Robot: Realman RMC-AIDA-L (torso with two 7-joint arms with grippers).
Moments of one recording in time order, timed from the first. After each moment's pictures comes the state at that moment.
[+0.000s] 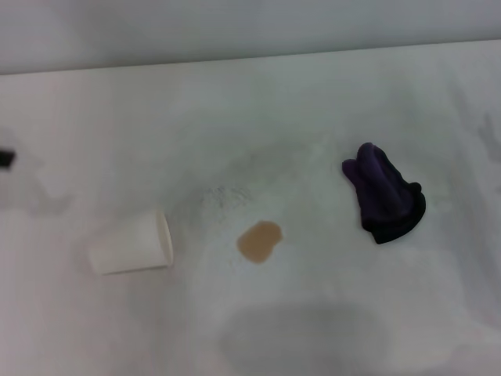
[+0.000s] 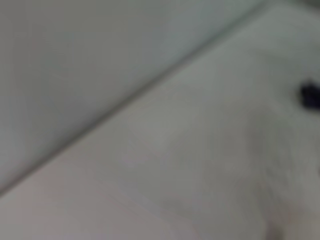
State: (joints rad) left arm -0.53 -1.80 1.00 1.21 2.20 1.62 -2.02; right arm 0.33 2.02 0.81 0.17 1.16 1.13 -2.98
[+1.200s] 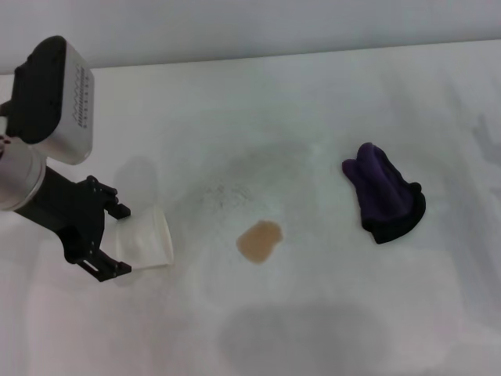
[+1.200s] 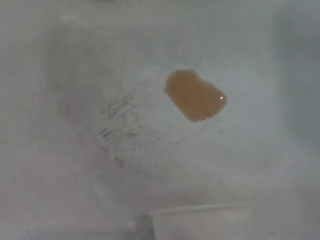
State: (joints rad) left arm -0.70 -2.03 1.33 1.08 2.47 1.57 -1.71; right arm 0.32 2.02 0.79 0.18 1.16 1.12 -2.98
